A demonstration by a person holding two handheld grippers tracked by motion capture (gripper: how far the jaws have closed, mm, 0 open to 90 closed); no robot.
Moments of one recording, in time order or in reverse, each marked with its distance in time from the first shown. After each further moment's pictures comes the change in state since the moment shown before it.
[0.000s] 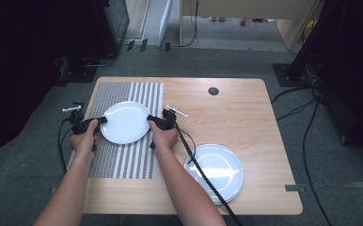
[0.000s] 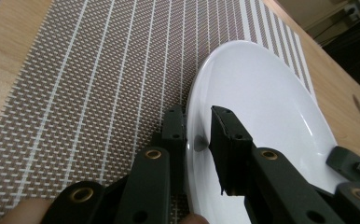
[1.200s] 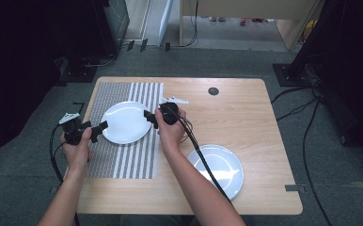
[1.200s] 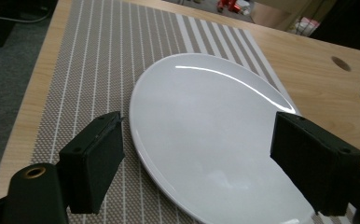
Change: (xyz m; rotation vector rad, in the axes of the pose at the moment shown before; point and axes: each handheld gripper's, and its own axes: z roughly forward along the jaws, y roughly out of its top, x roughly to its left) left arm -0.049 -0.034 -0.073 -0.143 0.026 0.346; right arm 0.048 0.026 -0.065 0.033 0.018 -0.554
